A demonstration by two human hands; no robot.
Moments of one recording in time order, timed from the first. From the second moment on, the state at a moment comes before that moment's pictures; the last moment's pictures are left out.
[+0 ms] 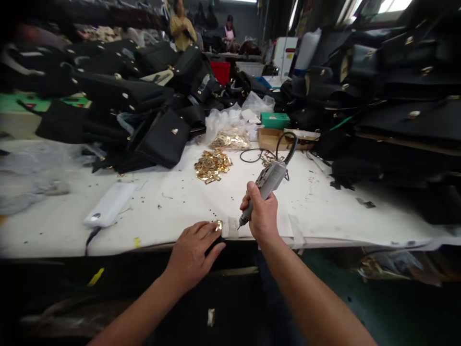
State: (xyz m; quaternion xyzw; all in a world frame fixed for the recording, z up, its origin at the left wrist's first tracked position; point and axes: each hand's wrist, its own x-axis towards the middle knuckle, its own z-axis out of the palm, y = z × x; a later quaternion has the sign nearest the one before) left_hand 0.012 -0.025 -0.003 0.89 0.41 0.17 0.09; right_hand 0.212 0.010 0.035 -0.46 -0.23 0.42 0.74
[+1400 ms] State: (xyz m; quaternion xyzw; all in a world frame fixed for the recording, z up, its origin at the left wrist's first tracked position) left_hand 0.010 -0.024 -0.005 0.88 0.42 0.19 0.13; right_hand 0.153 0.001 0.021 -0.49 -0.25 0.45 0.70
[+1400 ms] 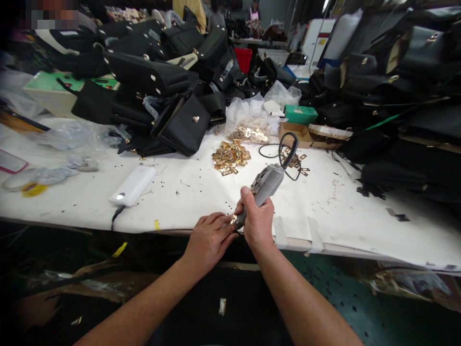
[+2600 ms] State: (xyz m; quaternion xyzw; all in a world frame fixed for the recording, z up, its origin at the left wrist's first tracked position) left_hand 0.009 -0.025 -0.009 0.88 0.42 0.20 0.14; right_hand 0.154 0.003 0.031 -0.48 -0.25 0.44 0.72
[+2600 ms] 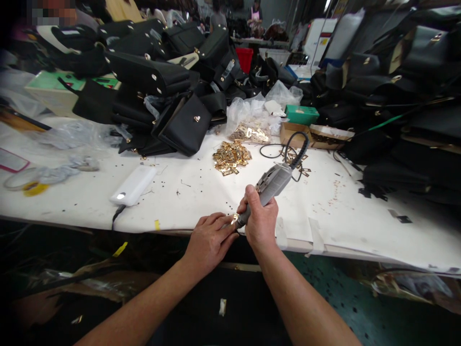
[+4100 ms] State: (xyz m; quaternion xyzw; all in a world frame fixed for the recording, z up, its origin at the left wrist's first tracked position) left_hand 0.009 -0.025 -0.010 0.87 0.42 0.20 0.14; right_hand 0.150 -0.001 0.026 -0.49 -0.25 0.44 0.71
